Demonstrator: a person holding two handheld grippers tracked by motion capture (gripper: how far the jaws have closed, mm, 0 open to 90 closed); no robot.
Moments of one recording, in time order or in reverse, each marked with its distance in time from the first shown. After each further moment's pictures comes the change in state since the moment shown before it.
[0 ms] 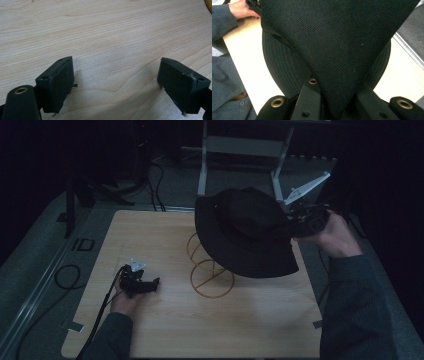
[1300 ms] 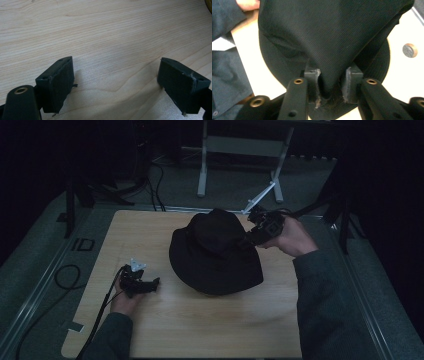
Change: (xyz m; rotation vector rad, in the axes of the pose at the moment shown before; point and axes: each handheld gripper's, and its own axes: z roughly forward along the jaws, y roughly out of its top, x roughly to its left) left arm 0.000 0.000 0.000 0.000 0.001 0.003; right arm 0.019 0.036 0.081 0.118 0.116 -0.050
